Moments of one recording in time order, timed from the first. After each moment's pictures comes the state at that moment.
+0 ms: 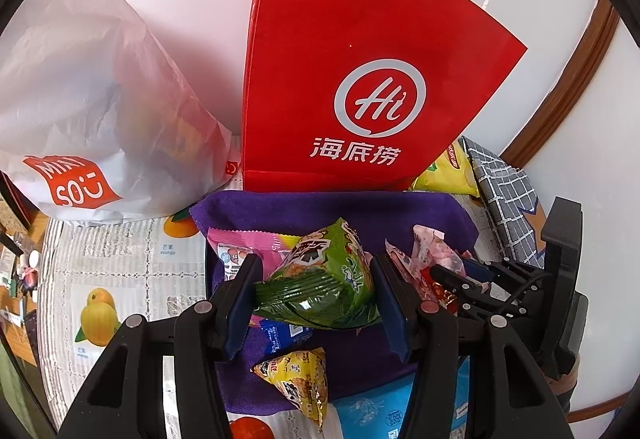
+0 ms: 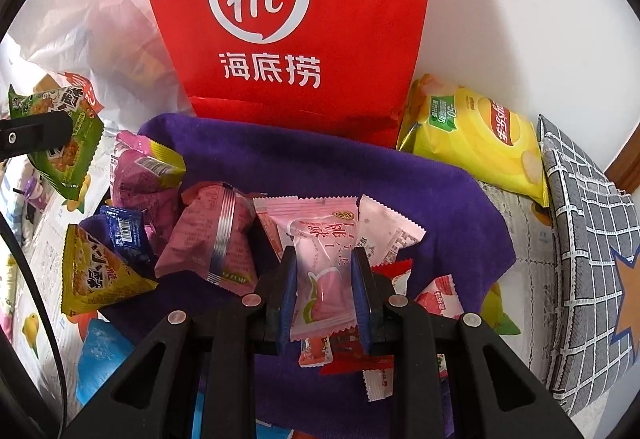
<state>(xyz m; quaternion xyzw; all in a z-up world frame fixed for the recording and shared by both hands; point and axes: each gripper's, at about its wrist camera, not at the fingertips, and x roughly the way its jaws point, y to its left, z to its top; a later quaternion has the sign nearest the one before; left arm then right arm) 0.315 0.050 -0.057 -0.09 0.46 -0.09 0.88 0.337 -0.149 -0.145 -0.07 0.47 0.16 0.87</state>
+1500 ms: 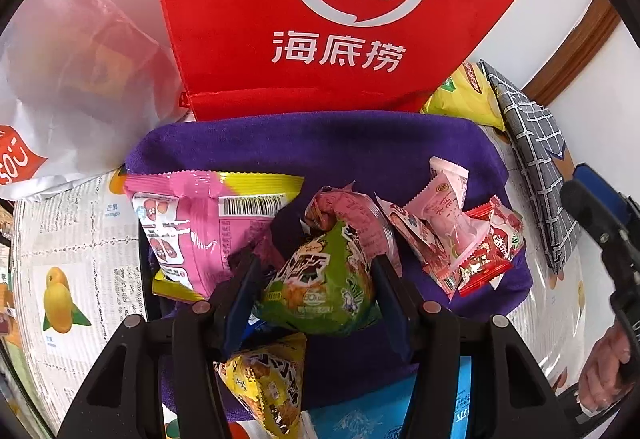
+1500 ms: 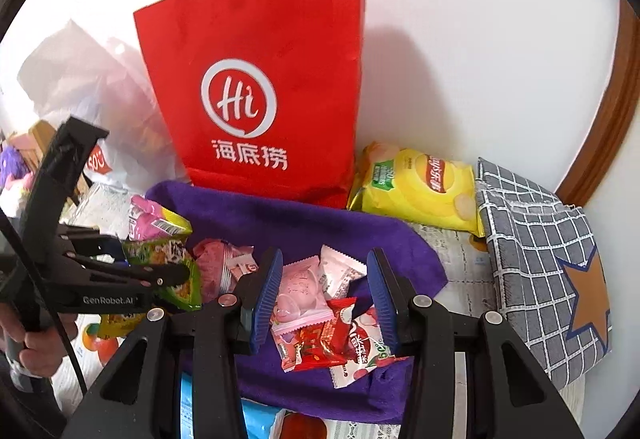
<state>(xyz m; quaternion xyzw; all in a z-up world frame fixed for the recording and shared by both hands) 0.341 0.002 -0.123 -0.04 0.56 -0.09 0.82 0.310 -0.179 -0.071 -0.04 0.39 0.11 0.91</state>
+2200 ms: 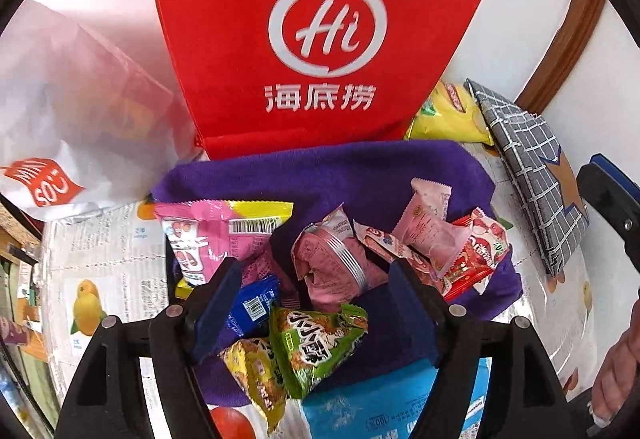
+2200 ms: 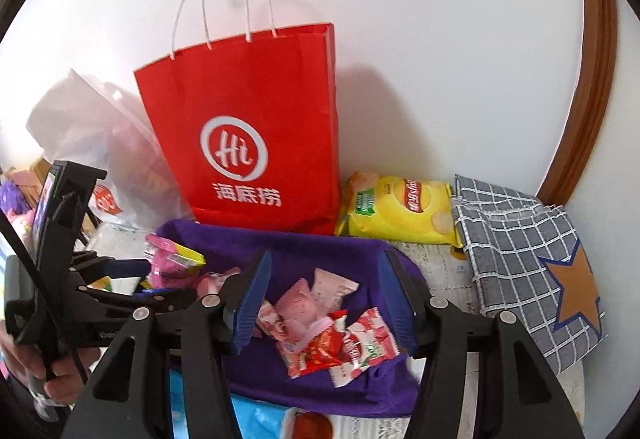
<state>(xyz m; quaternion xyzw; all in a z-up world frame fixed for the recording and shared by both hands) 0.320 -0.008 -0.083 -0.01 0.51 -0.07 0.86 0.286 -0.188 -0.030 0.00 0.35 0.10 0.93</state>
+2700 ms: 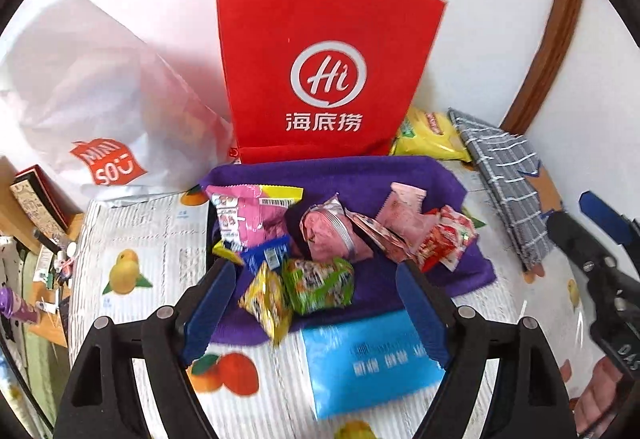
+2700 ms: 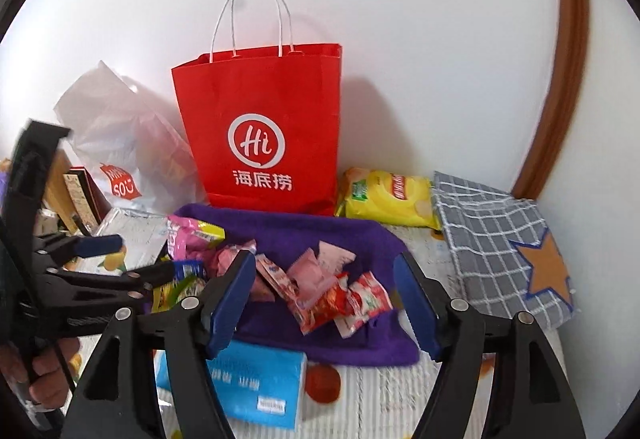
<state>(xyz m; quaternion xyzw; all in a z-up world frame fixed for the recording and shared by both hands) 0.229 0.002 -0.030 -0.02 0.45 -0.05 0.89 0.200 -0.179 -0.006 -0.03 0.34 0.06 0.94</state>
